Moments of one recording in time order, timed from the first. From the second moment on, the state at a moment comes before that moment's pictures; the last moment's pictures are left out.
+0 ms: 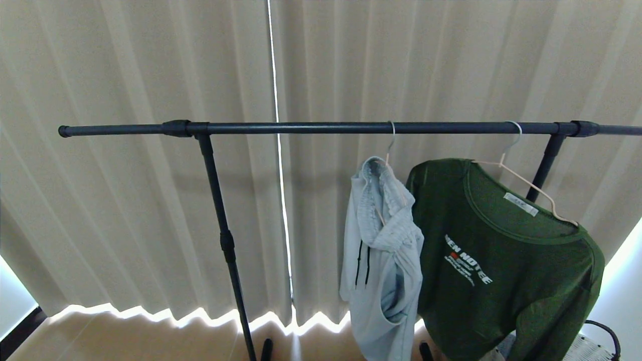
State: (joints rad) left arm -0.04 0.08 0.00 0.02 -0.07 0.05; right arm -0.04 0.16 -0.14 0.26 0.00 -0.09
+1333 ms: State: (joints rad) left arm 0.00 0.00 0.00 0.02 -0.01 0.00; right arm 0.00 0.00 -0.06 0.13 0.00 0.03
